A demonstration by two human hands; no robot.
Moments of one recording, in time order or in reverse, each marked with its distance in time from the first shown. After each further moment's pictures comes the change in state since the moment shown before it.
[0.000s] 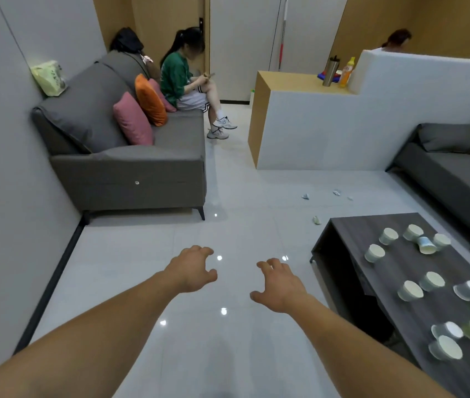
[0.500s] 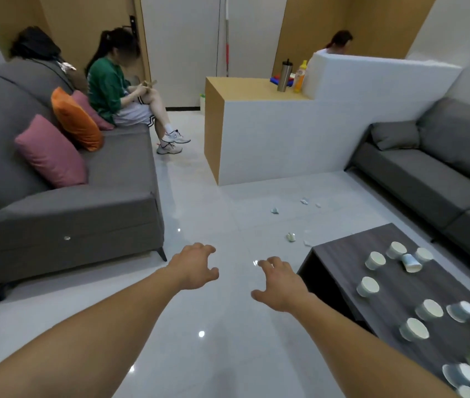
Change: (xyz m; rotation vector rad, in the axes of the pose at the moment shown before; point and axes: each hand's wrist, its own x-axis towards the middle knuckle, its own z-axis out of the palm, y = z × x) left_hand 0.308 0.045 -0.103 0.108 -0.064 0.211; right_hand 0.246 0.073 -0.106 0.048 0.065 0.190
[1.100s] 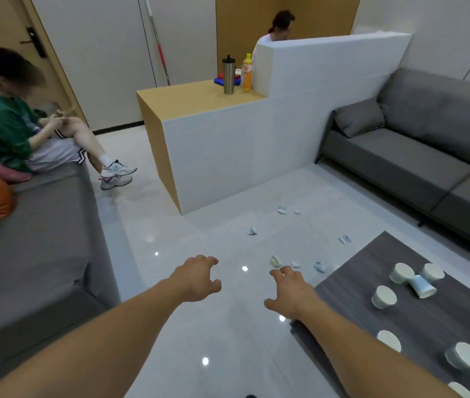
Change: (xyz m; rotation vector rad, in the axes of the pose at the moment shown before) left_hand 0.367 0.093 -0.076 0.120 -0.154 0.134; right_hand 0.279 0.172 -0.090 0.147 -0.024 0.254
